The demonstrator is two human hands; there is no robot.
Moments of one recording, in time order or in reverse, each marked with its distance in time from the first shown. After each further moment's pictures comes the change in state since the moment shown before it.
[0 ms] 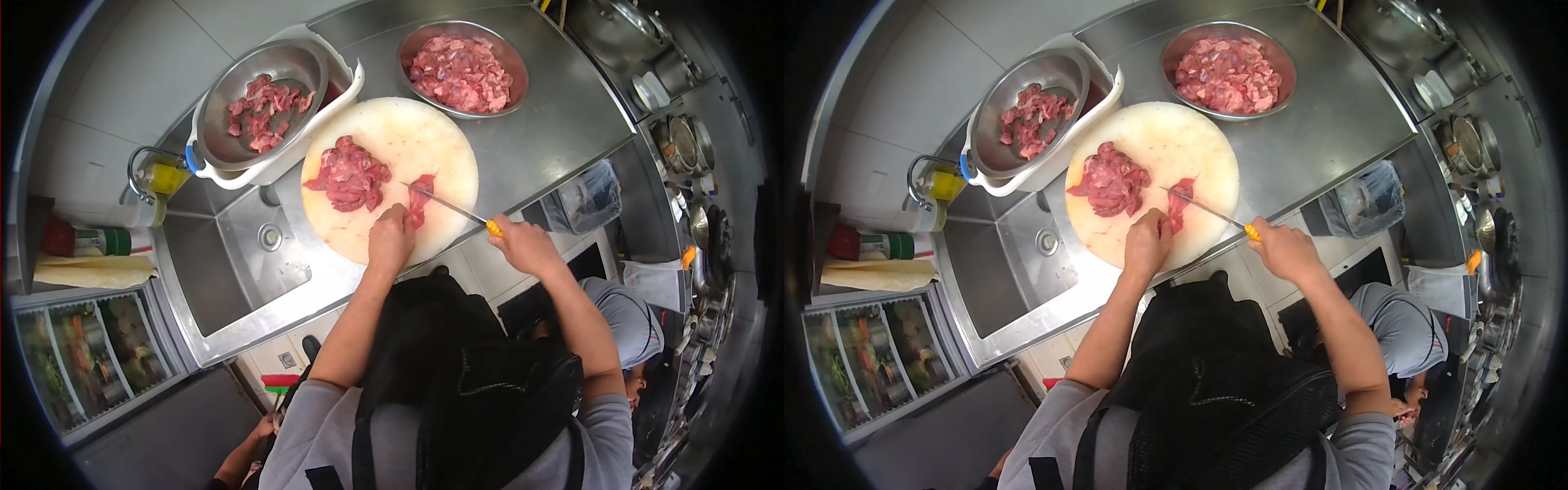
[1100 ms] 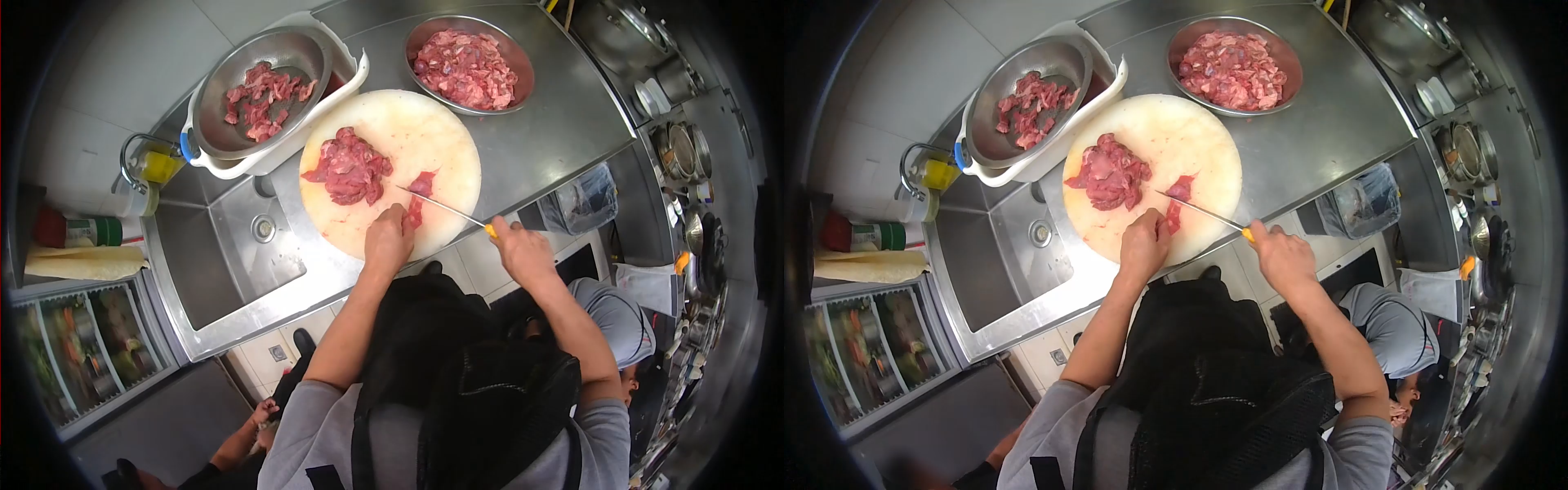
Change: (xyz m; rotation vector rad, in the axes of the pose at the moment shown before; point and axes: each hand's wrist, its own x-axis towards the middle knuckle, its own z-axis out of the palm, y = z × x) left_hand -0.011 -0.001 -0.006 -0.026 0.005 0.012; right_hand -0.014 -0.010 0.022 -0.186 0.140 0.002
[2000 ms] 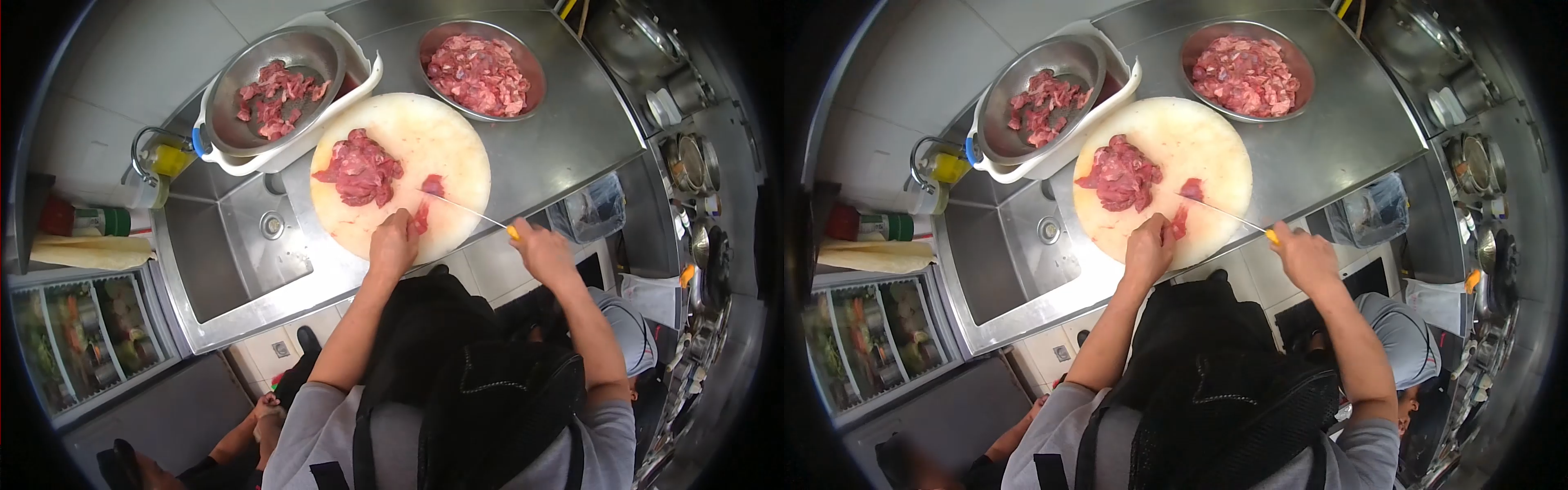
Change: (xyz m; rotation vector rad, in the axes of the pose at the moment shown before) left_hand -0.003 -0.001 -0.006 0.004 0.029 -0.007; right_hand 0.013 0.025 -0.009 0.051 0.002 -0.054
